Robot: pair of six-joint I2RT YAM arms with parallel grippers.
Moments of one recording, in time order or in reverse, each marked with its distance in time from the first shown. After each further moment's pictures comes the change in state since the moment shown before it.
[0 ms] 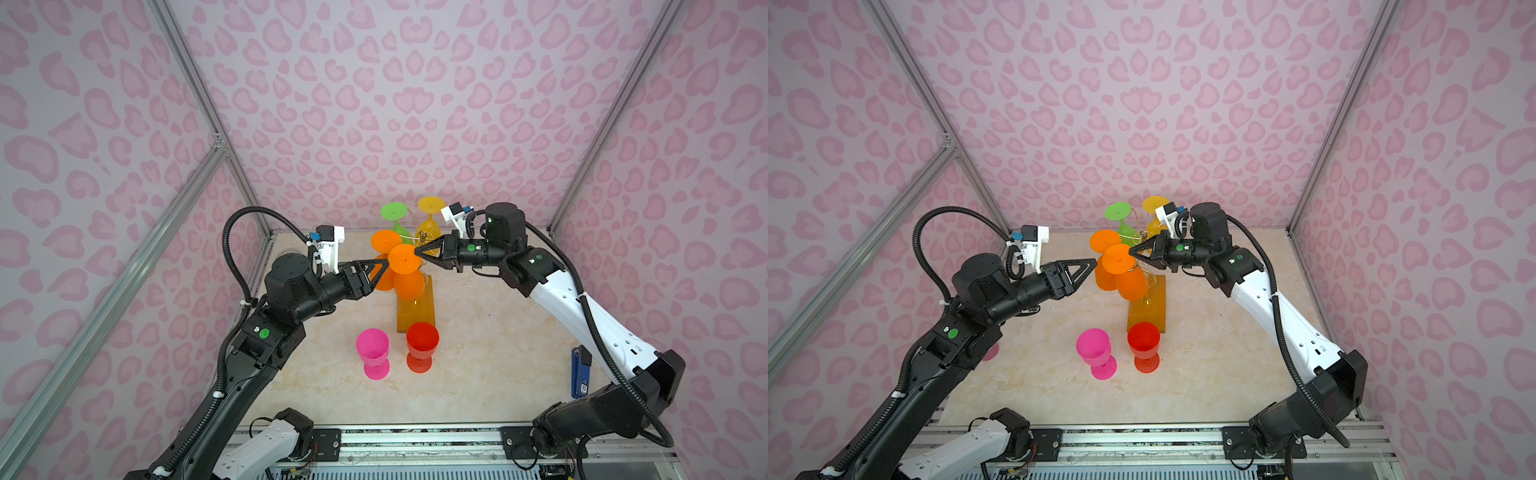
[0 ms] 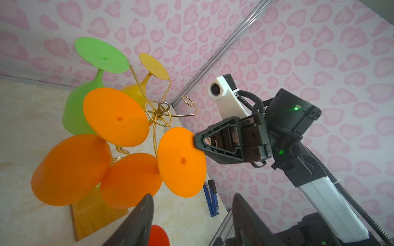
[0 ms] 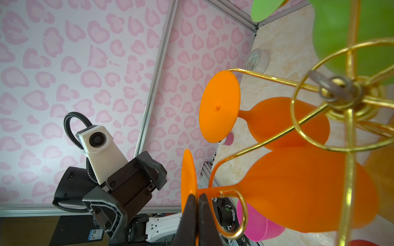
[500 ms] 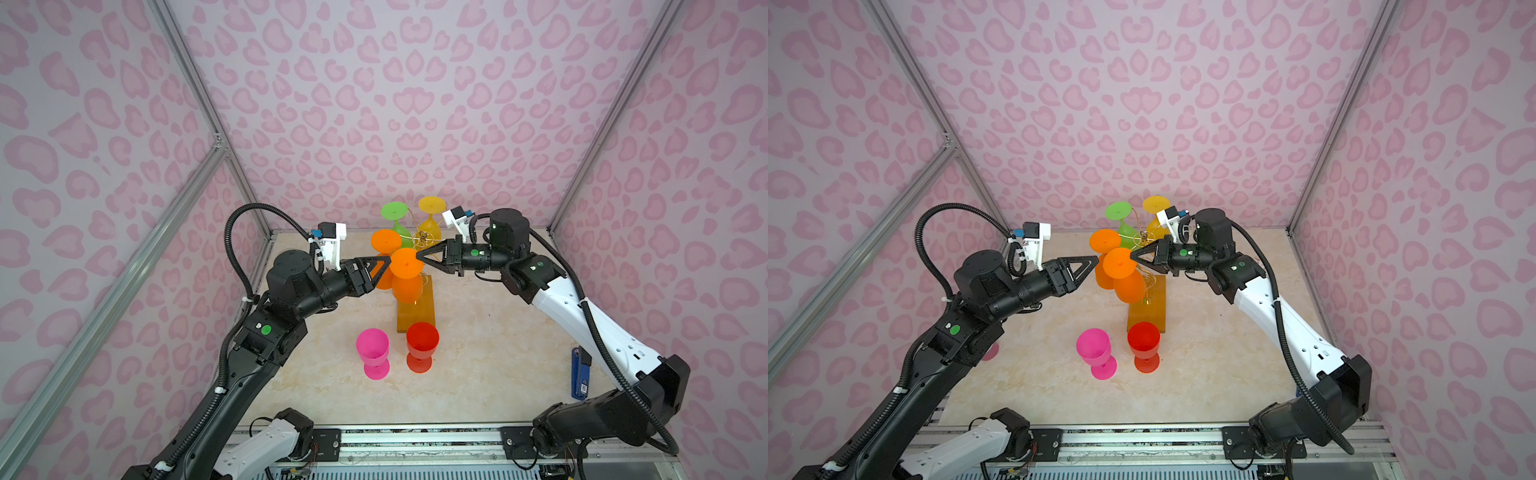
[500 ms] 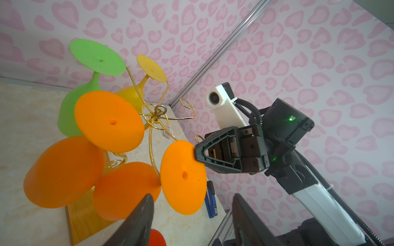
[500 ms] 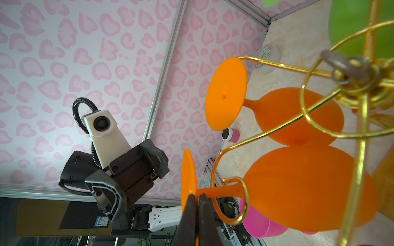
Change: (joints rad) left arm -0.008 0.023 0.024 0.007 0.000 -0.003; right arm -0.008 -0.047 -0.100 0.109 -0.060 0.015
